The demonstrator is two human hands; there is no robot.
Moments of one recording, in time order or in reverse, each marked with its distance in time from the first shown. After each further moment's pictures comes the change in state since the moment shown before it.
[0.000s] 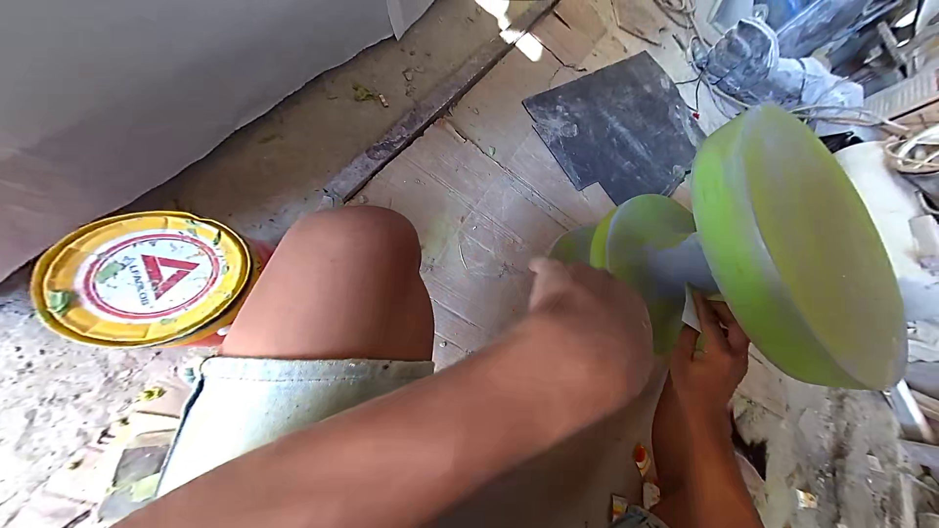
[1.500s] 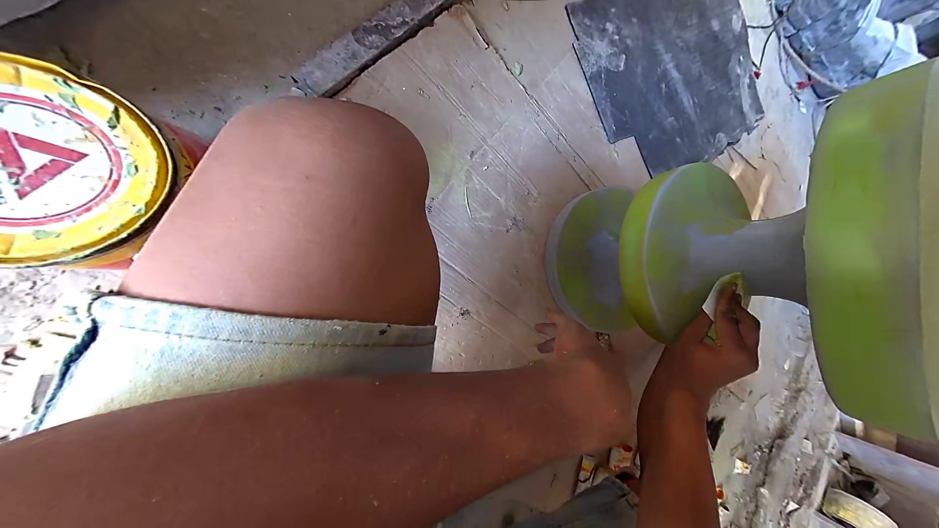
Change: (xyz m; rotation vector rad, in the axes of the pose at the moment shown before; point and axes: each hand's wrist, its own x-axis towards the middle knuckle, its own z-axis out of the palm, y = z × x) left_hand 0.049 -0.003 0.081 0.015 -0.560 0.216; right_hand -0.005 0.018 0.049 -0.104 0.190 -0.017
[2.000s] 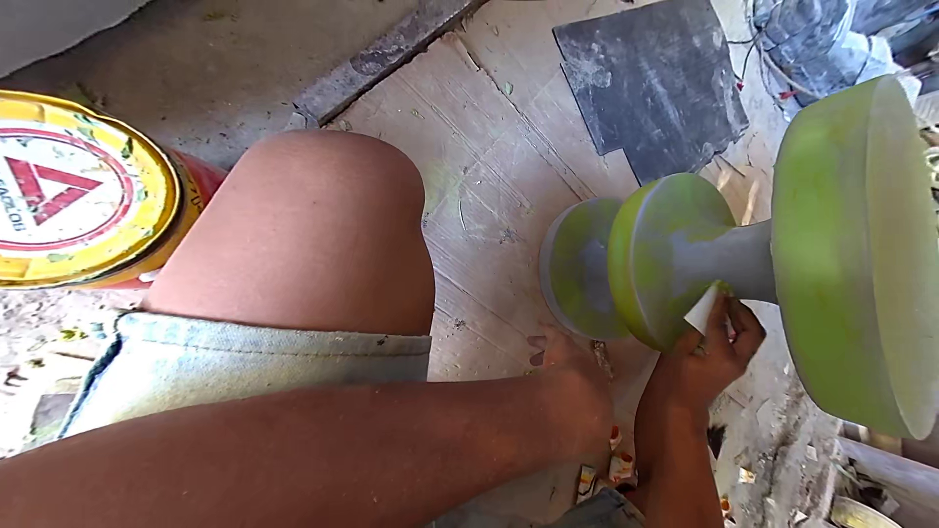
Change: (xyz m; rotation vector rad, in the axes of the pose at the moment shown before) left_hand 0.012 0.007 0.007 0.062 -0.044 -0.002; right_hand 0.004 -0.005 -0.019 0.088 -0.110 -0.019
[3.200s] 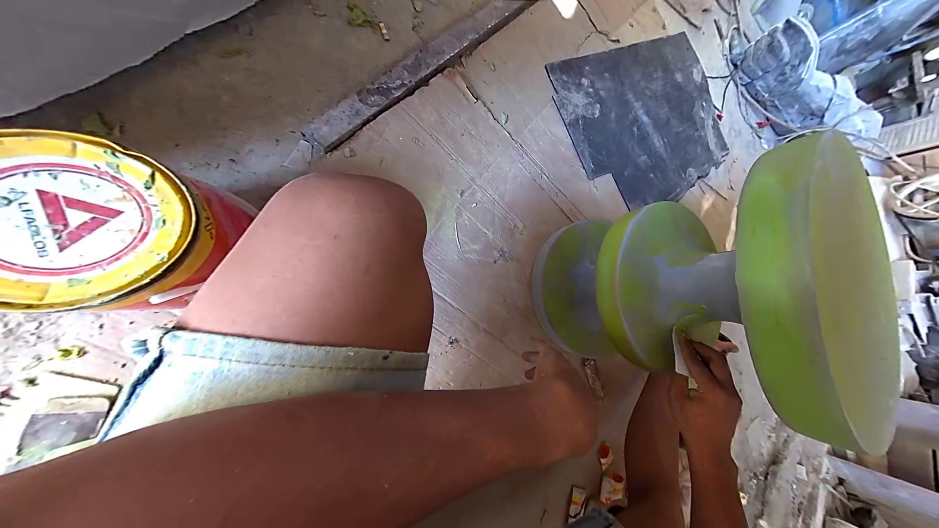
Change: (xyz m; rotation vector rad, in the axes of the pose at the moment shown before) left_hand 0.003 -0.004 -0.007 -0.016 0.017 0.001; right_hand -0.002 0.036 -0.040 0.022 -0.378 -0.068
